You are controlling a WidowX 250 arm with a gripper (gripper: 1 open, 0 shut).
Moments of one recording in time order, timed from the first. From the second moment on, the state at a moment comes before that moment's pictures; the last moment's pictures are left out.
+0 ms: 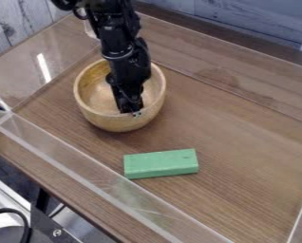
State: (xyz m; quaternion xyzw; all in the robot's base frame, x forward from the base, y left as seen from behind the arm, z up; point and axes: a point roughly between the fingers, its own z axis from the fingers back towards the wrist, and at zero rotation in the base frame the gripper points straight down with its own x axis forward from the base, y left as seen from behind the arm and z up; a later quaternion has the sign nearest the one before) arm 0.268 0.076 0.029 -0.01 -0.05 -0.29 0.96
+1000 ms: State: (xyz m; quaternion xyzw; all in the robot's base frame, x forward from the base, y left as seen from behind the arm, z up) arm 0.284 0.087 0.023 0.01 -0.06 -0.28 0.96
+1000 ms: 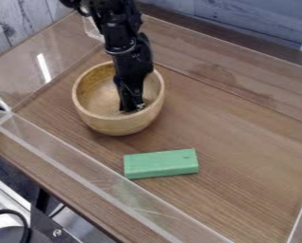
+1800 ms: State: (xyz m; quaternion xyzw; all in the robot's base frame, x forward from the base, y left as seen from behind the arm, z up) arm 0.278 0.092 0.025 -0.03 -0.06 -0.29 0.96
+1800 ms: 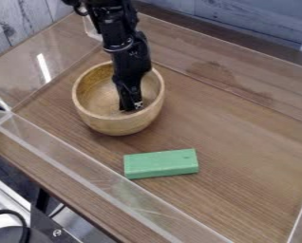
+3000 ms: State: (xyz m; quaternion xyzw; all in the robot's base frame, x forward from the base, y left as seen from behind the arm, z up) arm 0.288 0.098 0.023 -0.05 -0.05 -0.27 0.96
